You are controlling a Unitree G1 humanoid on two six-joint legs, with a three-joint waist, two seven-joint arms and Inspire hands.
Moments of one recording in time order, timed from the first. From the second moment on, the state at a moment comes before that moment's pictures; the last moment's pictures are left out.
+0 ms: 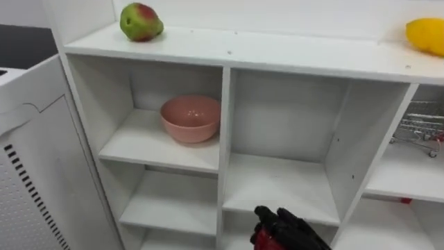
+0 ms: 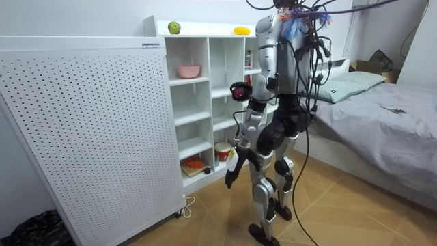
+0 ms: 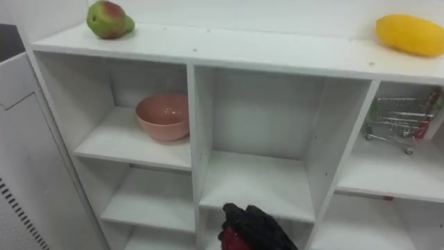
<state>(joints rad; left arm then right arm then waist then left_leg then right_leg) 0.08 0.21 -0.14 1.09 0.39 0.15 0.10 -0.27 -0.25 0.17 0.63 1.12 0.05 0.26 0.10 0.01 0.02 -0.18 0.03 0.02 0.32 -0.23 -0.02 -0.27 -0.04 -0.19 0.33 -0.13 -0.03</state>
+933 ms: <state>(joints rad) 0.06 0.19 -0.26 1.03 0.03 0.18 0.10 -0.66 -0.36 -0.10 1.05 1.57 0.05 0.11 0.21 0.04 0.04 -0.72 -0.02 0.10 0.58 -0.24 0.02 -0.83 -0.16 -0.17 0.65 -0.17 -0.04</state>
